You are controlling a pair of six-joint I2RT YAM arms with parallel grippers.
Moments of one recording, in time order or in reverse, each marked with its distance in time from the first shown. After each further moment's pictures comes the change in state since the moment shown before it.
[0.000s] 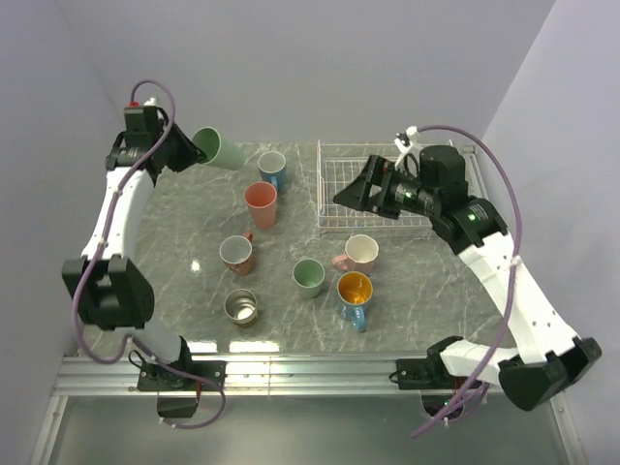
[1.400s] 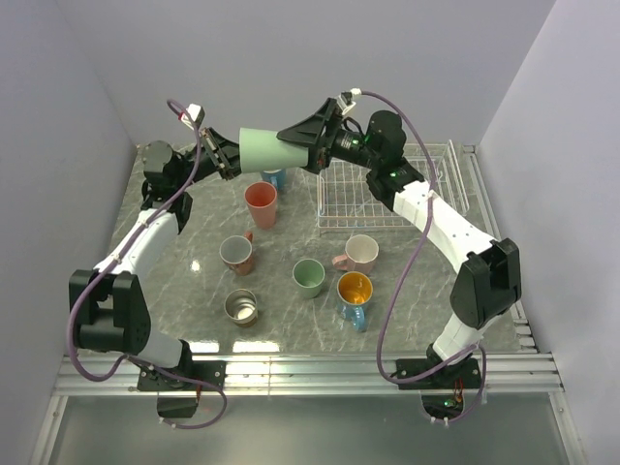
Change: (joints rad) left arm -0.134 -0.182 -0.549 1.270 0.740 -0.808; right arm 0.067 0.515 0.158 0.956 -0.332 0.715
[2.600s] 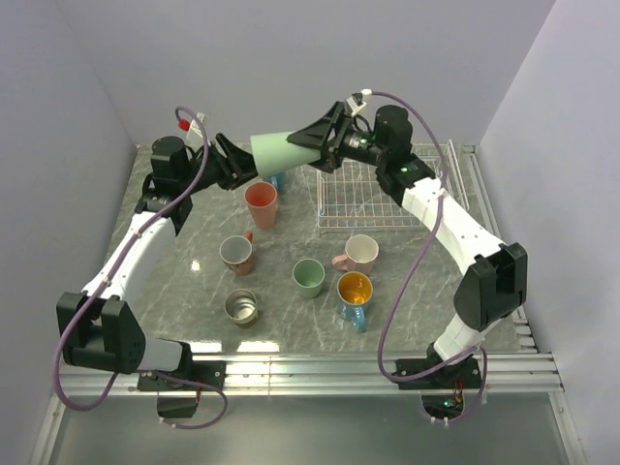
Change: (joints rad) left arm -0.056 -0.104 0.062 -0.572 -0.234 0.432; right arm -0.038 -0.021 0.021 -0.208 0.042 -0.119
